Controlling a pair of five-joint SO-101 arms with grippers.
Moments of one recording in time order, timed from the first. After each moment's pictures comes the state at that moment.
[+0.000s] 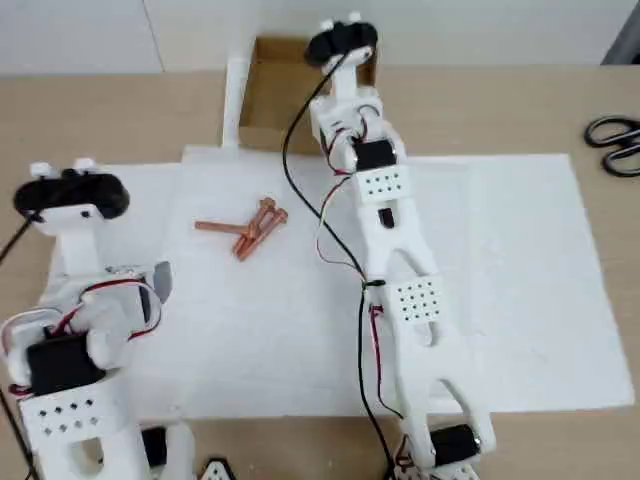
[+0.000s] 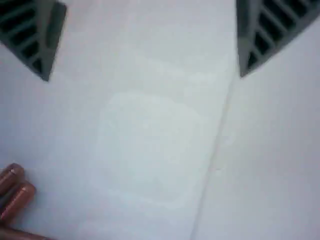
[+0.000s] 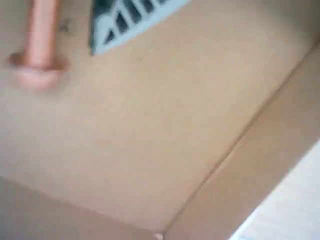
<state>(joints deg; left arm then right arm) -17.8 -56.7 40.4 81.5 -0.1 -16.8 79.4 -89.9 44.7 0.0</state>
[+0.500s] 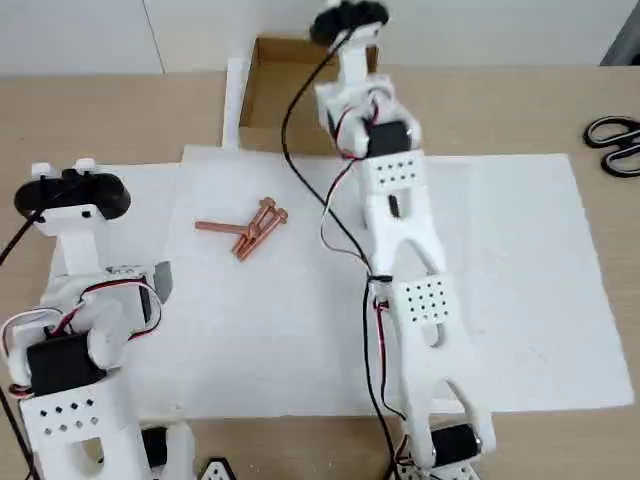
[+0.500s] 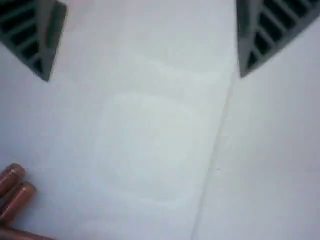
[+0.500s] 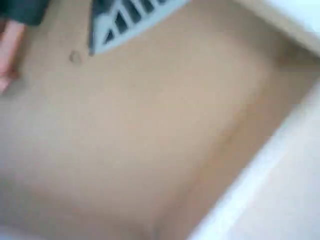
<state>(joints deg) -17.8 -56.7 40.4 81.5 -0.1 -16.4 67.4 -93.5 64.2 0.0</state>
